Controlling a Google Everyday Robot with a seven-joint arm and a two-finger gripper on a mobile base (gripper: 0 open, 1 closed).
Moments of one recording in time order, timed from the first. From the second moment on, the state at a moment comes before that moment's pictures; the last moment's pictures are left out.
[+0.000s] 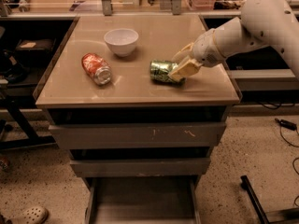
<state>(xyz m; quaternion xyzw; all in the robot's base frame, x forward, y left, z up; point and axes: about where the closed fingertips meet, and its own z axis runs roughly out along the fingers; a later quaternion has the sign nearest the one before) 0.654 -0.100 0.858 -0.59 0.70 0.17 0.37</state>
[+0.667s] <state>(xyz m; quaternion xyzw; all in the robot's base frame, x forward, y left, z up) 0.654 -0.100 0.857 -0.59 0.70 0.17 0.37</state>
